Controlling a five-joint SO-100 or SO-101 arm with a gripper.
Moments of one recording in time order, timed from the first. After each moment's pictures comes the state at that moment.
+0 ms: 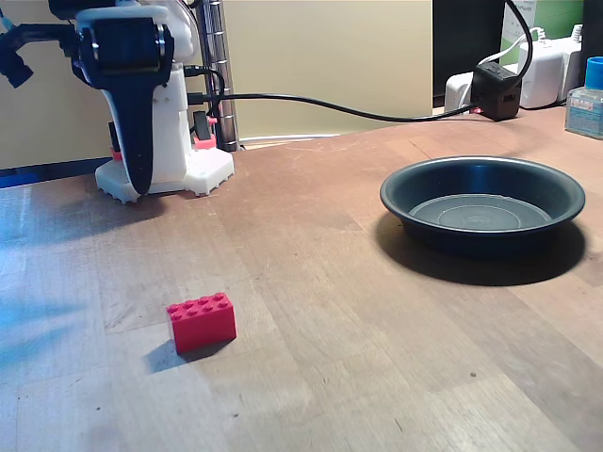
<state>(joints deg) -0.3 130.3 126.6 79.8 -11.1</state>
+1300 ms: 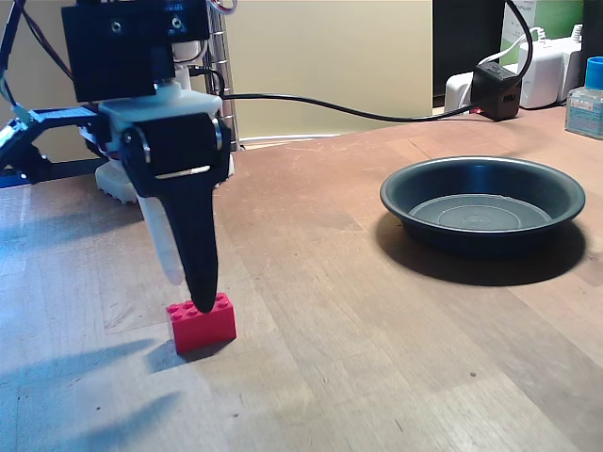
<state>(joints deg) -5.5 86.1 97.0 73.7 -15.6</state>
